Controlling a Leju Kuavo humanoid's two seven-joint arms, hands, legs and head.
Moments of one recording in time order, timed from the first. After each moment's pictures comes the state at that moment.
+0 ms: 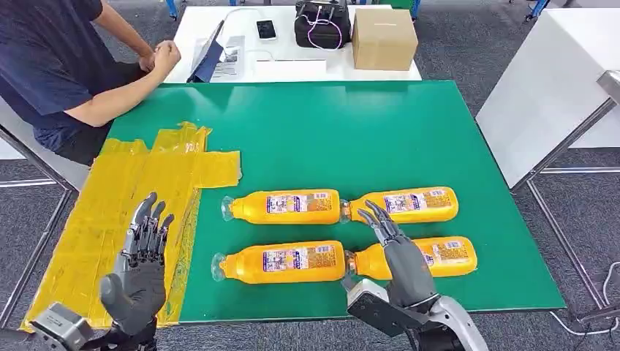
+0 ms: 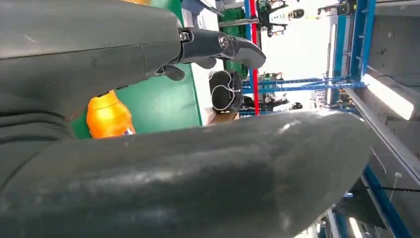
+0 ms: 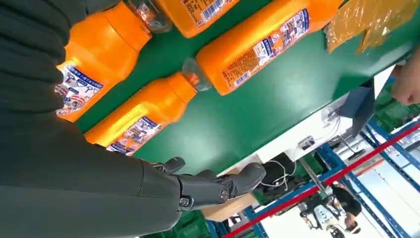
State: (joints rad) left arm 0.26 0.09 -0.32 -1.99 0.06 0.14 -0.35; right arm 0.09 -0.27 0.53 -1.90 0.60 -0.05 0.08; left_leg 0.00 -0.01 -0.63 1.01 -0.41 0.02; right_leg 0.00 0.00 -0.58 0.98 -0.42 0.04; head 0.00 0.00
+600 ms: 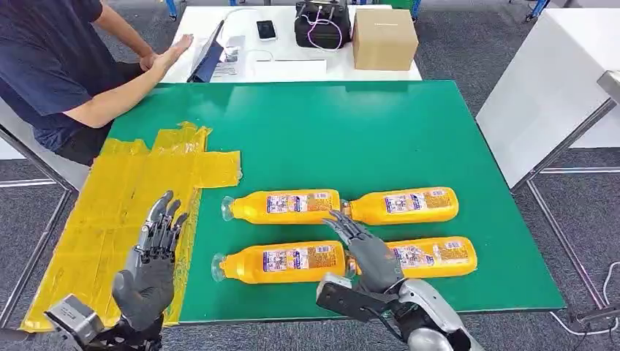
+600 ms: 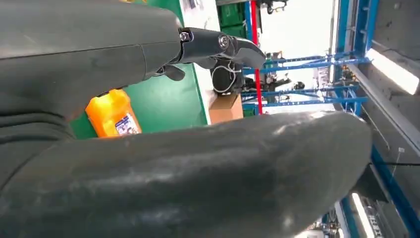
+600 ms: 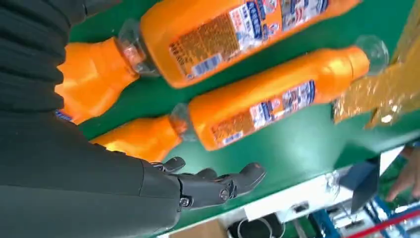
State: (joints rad) left arm 0.23 0.08 -0.32 -1.96 0.05 0.05 -0.33; right arm -0.10 -0.26 0.68 -1.74 0.54 0.12 0.14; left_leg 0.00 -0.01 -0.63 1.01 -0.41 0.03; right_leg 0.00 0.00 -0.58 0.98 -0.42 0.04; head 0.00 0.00
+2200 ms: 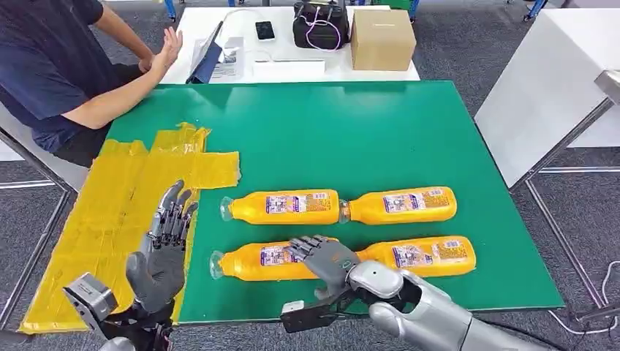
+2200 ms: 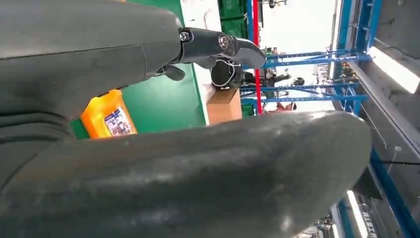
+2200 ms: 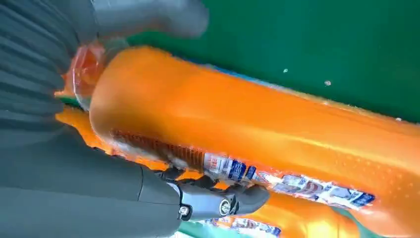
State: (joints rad) left arm 0.16 0.04 -0.32 -1.88 0.08 0.03 -0.33; right arm -0.52 -0.26 1.21 -1.32 0.64 0.31 0.15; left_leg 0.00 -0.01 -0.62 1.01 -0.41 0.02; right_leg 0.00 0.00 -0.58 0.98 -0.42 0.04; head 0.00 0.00
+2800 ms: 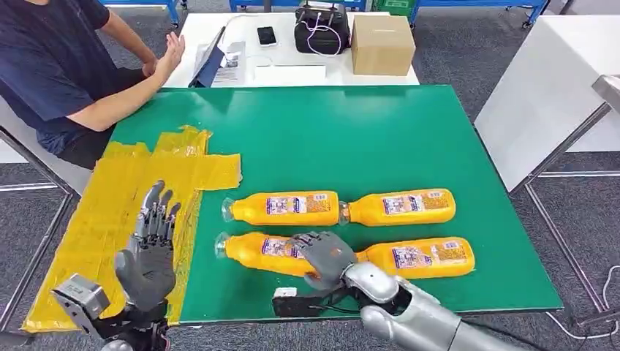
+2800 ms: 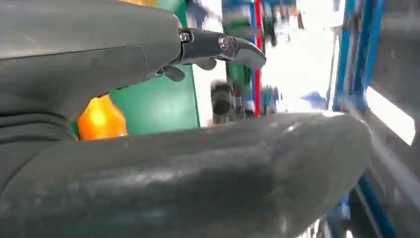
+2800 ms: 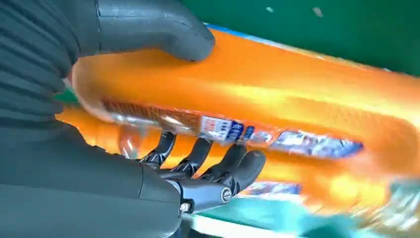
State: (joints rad) left arm 0.20 0.04 -0.30 -1.90 0.10 0.21 -0.34; right arm -0.43 -0.21 1.14 -1.27 0.59 0.05 0.23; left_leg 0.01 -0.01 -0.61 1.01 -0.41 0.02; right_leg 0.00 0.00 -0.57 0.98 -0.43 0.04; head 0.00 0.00
